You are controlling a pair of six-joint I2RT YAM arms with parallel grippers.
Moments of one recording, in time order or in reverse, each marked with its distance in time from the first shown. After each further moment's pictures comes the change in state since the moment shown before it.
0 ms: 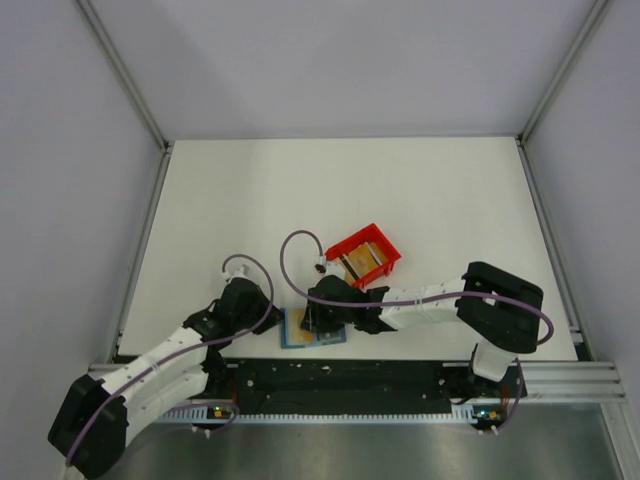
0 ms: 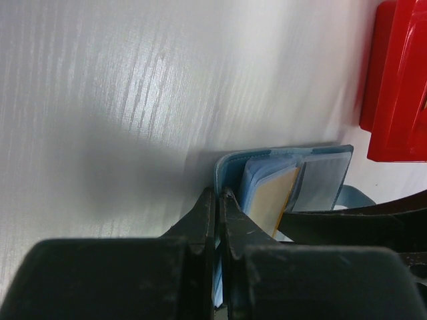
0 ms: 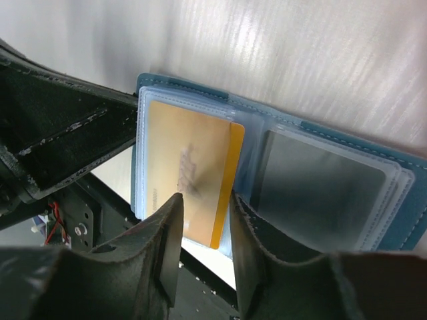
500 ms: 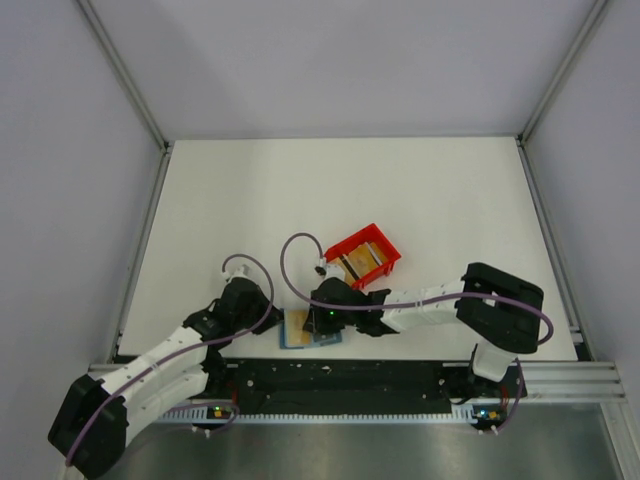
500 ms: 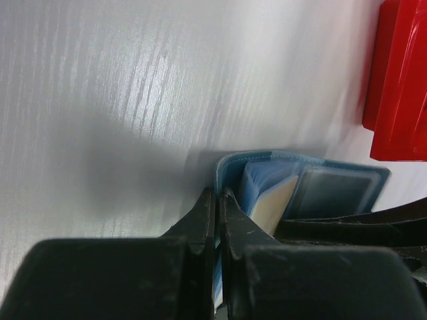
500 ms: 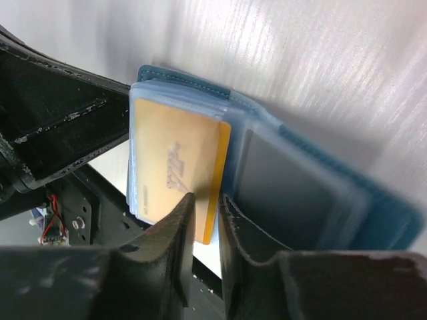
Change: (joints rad) left arm 0.001 0.000 0.003 -0.007 -0.001 0.006; right arm 0.006 0.000 -0.020 0.045 -0.014 -0.009
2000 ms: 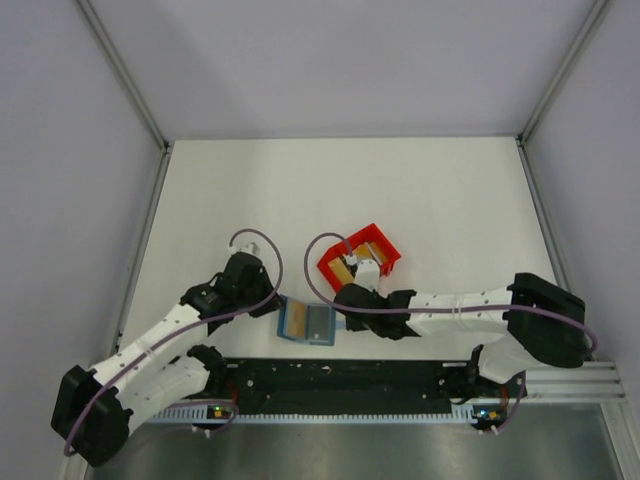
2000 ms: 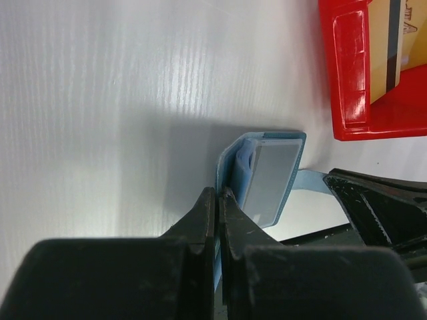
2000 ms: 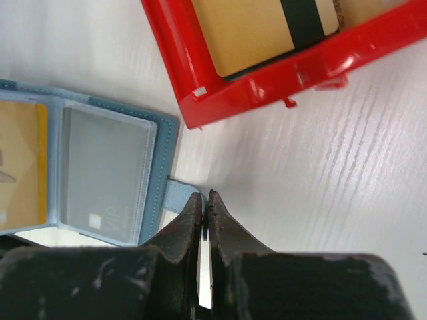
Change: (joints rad) left arm 0.000 0.080 0.298 -0.285 -0.014 0.180; right arm 0.014 -0.209 -0.038 -0.413 0.367 -0.037
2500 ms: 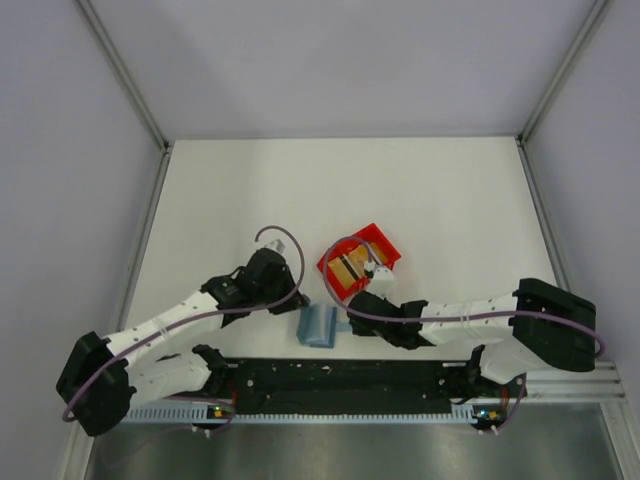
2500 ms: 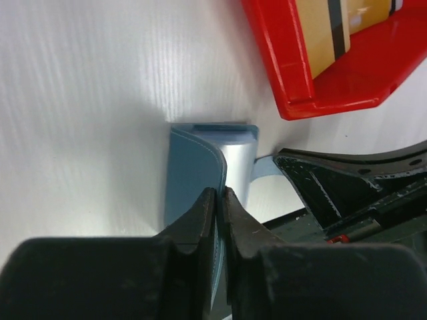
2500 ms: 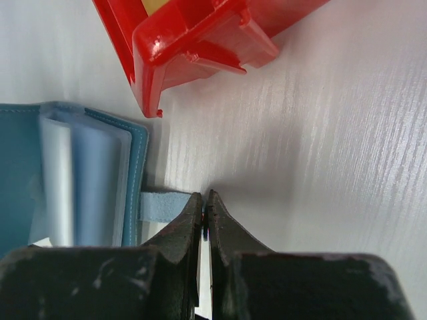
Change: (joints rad) left arm -0.145 0.166 0.087 0.085 0.022 -0.053; right arm 0.002 -0.075 -0.205 0.207 0.003 0.142
